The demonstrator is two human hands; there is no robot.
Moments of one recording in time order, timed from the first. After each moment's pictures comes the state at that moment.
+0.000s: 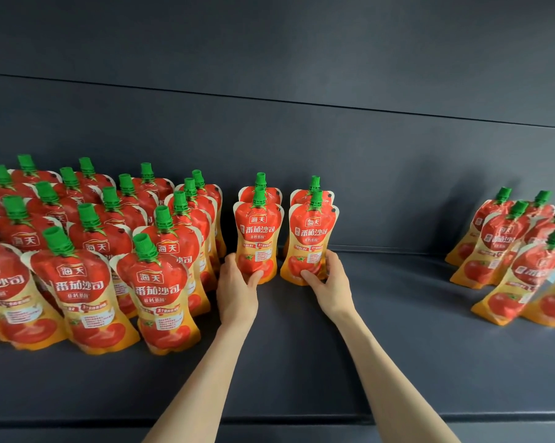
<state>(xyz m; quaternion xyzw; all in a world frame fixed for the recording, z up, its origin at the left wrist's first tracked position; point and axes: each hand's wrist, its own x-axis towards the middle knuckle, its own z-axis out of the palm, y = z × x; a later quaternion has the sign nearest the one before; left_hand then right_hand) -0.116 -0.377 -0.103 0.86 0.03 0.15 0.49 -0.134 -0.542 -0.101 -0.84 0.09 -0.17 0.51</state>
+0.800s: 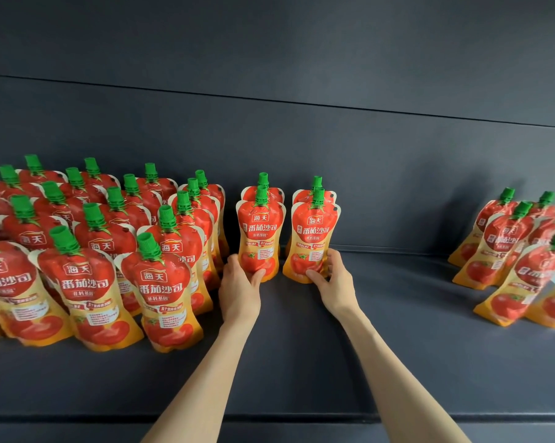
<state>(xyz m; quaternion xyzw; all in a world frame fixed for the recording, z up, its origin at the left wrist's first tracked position) -0.115 -0.377 -0.103 0.88 0.05 0.14 0.46 -0.136 -0.544 -0.092 -0.84 0.08 -0.15 0.51</state>
